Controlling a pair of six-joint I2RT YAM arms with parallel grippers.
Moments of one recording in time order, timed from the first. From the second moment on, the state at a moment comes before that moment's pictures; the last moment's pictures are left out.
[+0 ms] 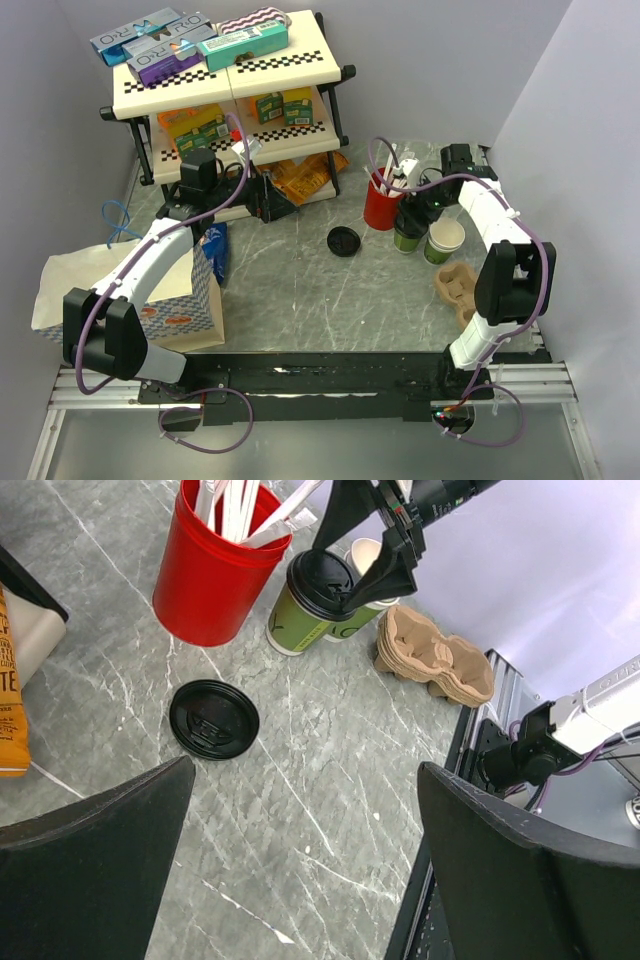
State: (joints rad) left arm -0.28 1.40 1.13 0.00 0.89 -0.29; right arm 0.01 1.70 1.44 -0.88 -0.49 -0.87
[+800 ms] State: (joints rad) left arm -0.28 1.40 1.13 0.09 0.92 -0.39; right arm -0.02 1.63 1.47 -0.94 -0.49 -0.75
